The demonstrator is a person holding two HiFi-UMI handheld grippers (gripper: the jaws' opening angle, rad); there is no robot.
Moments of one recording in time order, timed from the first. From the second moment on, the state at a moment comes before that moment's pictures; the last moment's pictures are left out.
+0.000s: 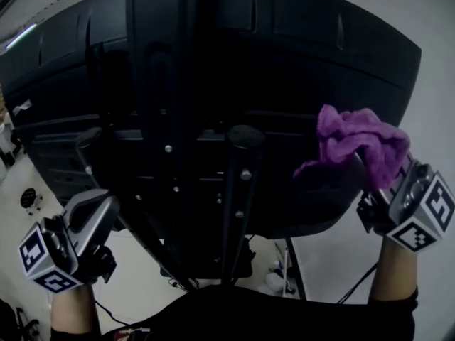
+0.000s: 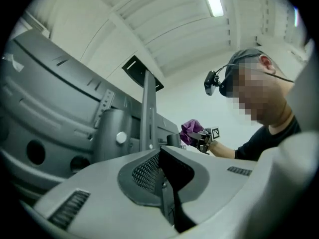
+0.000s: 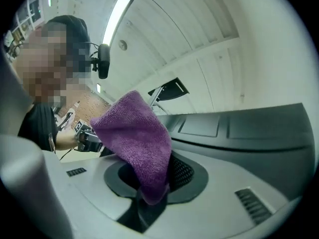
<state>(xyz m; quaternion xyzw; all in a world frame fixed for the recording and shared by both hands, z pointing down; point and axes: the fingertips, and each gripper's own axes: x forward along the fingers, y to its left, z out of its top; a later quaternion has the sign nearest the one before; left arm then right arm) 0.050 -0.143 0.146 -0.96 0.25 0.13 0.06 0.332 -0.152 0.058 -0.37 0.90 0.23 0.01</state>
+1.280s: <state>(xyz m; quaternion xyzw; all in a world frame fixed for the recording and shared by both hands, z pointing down) 0.139 -0.172 0.048 -0.97 0.20 0.08 0.12 0.350 -0.279 -0.076 -0.57 0.50 0.60 -0.27</state>
